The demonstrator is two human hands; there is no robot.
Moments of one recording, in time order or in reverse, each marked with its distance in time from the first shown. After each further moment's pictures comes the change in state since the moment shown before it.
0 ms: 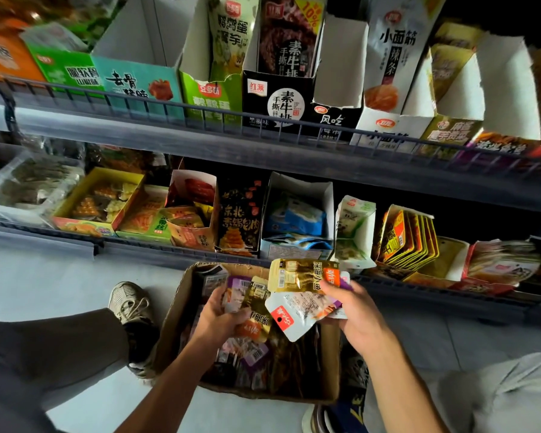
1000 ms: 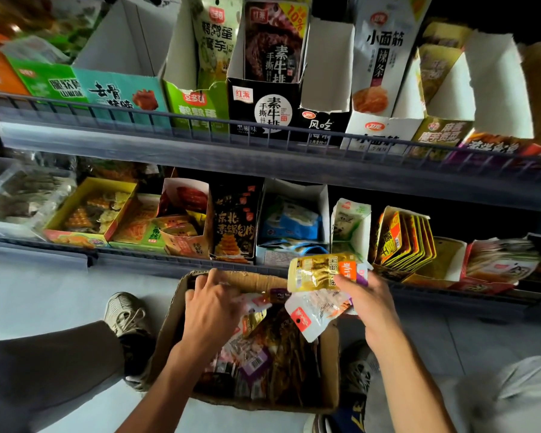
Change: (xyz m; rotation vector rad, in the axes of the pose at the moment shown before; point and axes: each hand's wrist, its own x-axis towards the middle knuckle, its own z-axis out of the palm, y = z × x) left_hand 0.007 0.031 0.002 1.320 0.252 0.698; right_hand -0.008 -0.027 -0.009 -0.232 0.261 -0.193
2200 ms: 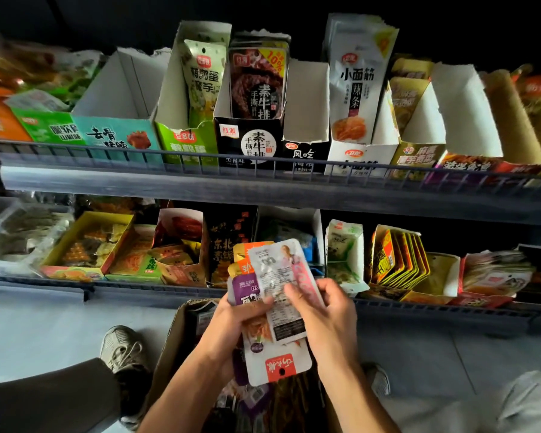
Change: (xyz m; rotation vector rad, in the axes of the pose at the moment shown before) left_hand 0.000 0.082 -0.068 -1.618 -0.349 -0.498; right_hand -0.056 -0.024 0.051 -0.002 -0.016 -0.317
